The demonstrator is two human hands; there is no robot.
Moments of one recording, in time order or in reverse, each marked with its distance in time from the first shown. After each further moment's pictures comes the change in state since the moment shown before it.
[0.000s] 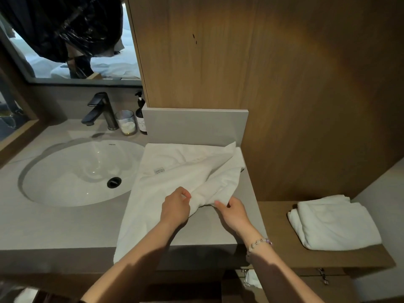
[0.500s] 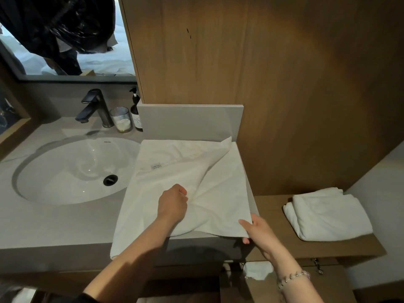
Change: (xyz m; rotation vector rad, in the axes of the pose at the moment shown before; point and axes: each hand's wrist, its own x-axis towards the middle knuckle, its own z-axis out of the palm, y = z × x) left_hand 0.002 -0.008 0.002 0.139 0.035 0.049; right_hand -0.052 0.033 -0.052 0.081 -0.083 0.231
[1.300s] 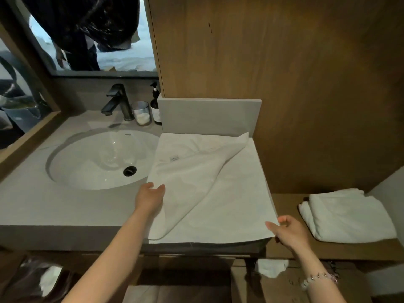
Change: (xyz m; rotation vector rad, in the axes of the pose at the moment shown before) left_hand -0.014 -0.058 -0.064 -0.476 0.109 -0.443; right_hand -0.001 0.027 -0.021 -0.219 0.337 0.097
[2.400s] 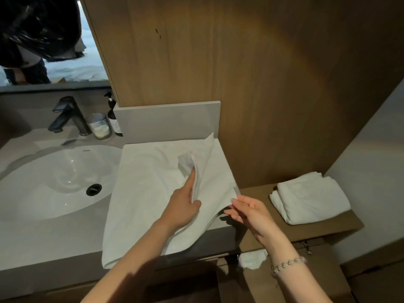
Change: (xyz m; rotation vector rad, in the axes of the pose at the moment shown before) left_hand -0.080 0.047 0.085 0.343 -0.579 0.737; right_hand -0.037 -0.046 -0.010 0.682 -0.291 -0.155
